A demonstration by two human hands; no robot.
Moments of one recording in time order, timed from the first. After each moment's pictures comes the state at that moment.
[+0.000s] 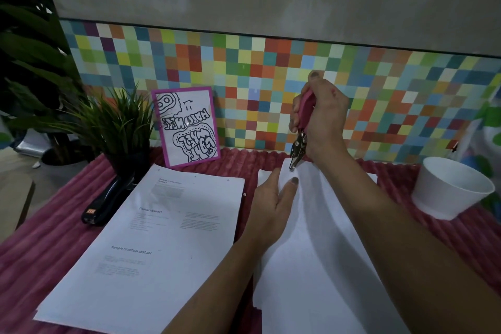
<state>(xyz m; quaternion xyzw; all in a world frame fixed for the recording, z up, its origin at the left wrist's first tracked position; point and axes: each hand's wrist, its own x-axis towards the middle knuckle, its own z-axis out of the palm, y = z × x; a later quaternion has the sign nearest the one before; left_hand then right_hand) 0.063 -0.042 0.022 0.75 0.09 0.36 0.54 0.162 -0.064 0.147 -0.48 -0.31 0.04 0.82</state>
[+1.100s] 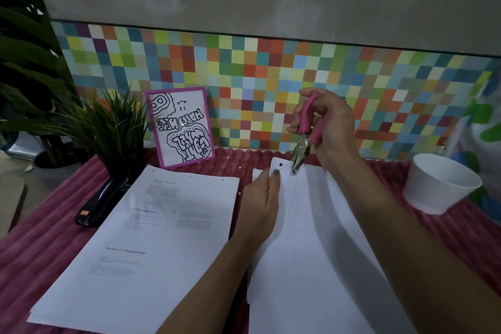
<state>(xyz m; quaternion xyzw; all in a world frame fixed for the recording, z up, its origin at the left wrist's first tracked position) 0.064 -0.039 0.017 0.75 0.13 0.41 0.50 0.177 -0.092 0.138 -0.50 -0.29 0.12 0.81</state>
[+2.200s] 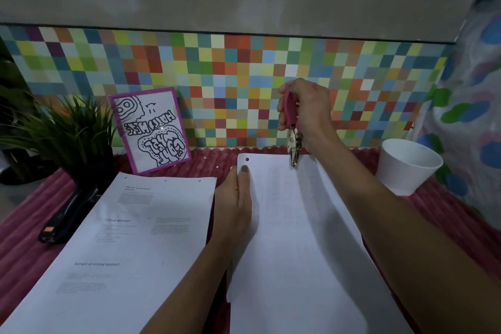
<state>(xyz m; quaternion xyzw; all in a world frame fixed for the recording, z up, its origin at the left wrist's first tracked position) 0.074 -0.038 0.004 0.71 0.18 0.44 0.52 0.190 -0.106 0.150 -0.58 -0.28 0.04 0.76</state>
